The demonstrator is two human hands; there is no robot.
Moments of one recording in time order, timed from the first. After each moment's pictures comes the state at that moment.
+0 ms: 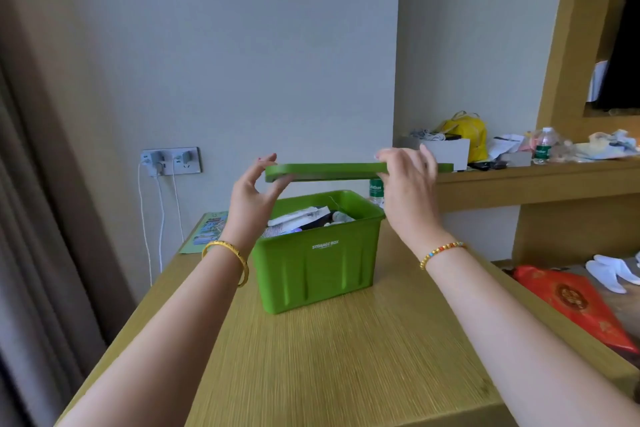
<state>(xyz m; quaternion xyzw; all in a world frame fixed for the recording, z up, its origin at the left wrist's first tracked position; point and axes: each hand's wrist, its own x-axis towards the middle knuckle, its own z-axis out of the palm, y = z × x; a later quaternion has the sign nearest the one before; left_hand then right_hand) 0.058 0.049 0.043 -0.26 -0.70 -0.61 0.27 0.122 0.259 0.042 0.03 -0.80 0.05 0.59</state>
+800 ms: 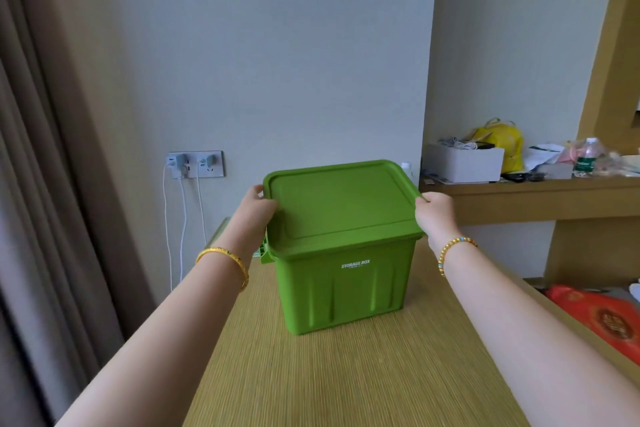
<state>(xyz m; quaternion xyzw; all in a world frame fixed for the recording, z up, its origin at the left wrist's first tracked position) -0.008 0.016 0.043 -0.05 -0.71 -0.70 0.07 0.030 0.284 0.024 -0.19 -0.77 0.51 0.33</state>
